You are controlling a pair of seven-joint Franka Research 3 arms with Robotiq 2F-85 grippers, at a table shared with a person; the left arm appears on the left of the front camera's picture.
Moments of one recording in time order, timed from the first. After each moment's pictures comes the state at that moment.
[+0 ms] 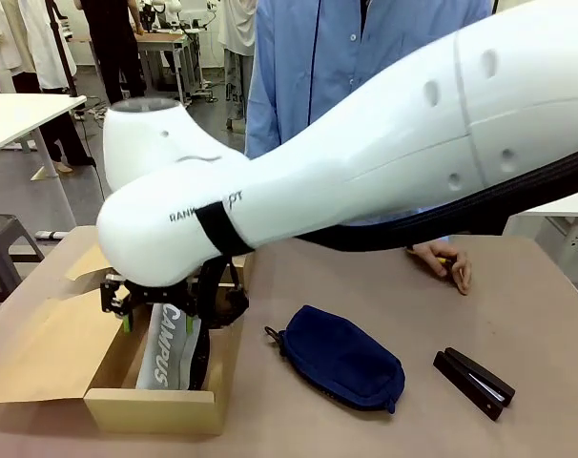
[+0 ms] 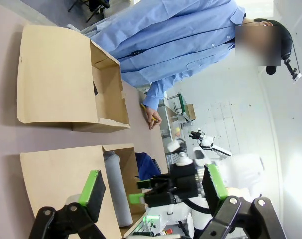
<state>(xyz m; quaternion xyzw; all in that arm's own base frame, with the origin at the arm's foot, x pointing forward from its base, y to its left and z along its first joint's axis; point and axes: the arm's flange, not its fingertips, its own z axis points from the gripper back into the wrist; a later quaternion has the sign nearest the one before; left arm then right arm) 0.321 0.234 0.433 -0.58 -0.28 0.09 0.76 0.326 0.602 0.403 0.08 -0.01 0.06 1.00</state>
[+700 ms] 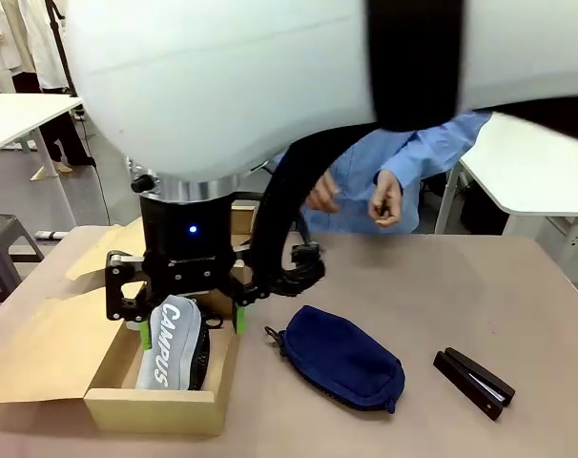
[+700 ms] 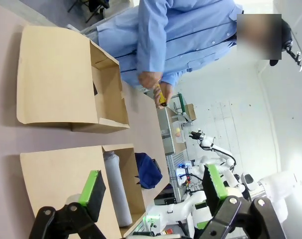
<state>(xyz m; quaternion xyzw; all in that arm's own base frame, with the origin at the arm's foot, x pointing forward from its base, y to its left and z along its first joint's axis) 0.321 0.234 0.433 -0.58 -0.28 0.09 0.76 0.214 0.514 0.530 0.05 0.04 0.15 0.99</state>
